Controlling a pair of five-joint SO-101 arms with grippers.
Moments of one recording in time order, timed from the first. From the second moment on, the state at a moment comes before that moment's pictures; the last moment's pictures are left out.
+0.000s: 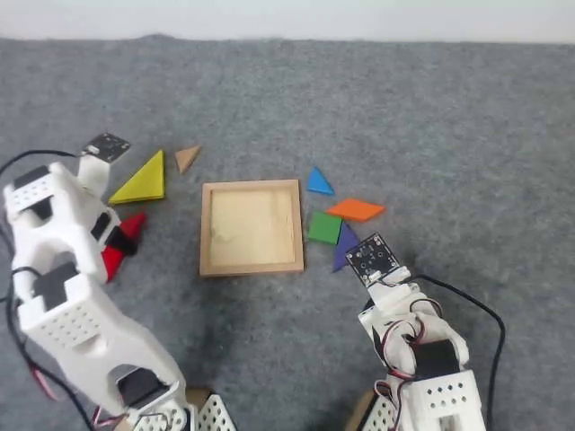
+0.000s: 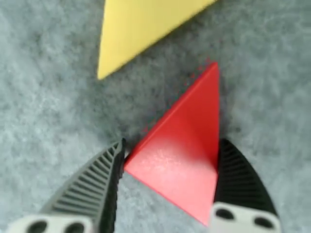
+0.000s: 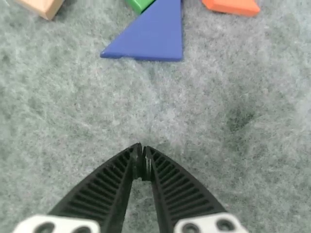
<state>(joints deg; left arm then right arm) -38.3 27.2 6.7 68.9 -51.9 -15.6 -94.6 95.7 65.8 21.0</state>
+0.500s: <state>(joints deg) -37.2 14.9 21.0 69.1 -50.9 -15.6 -94.6 95.7 65.8 21.0</state>
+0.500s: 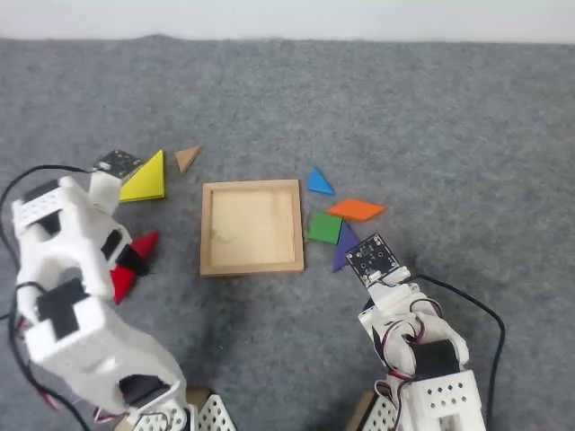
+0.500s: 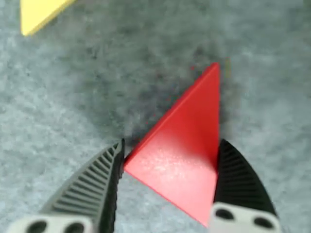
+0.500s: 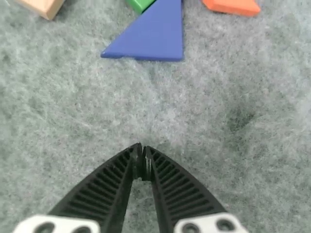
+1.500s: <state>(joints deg) -1.4 2.1 19.7 73.7 -37.0 -15.6 -94.6 95.7 65.8 21.0</state>
